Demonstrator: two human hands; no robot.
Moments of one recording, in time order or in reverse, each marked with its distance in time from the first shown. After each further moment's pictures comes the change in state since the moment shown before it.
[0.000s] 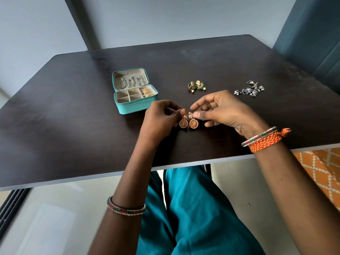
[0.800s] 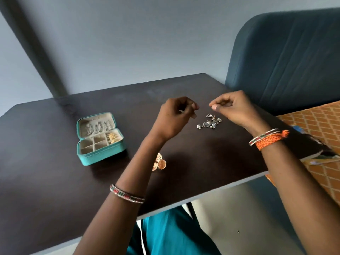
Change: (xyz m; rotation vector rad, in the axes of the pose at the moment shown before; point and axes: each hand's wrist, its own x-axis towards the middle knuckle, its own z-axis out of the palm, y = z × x) left_hand 0.066 0.086 0.064 0.051 -0.203 0.514; right_hand 0.019 0.015 -0.127 -0.277 0.561 -0.257
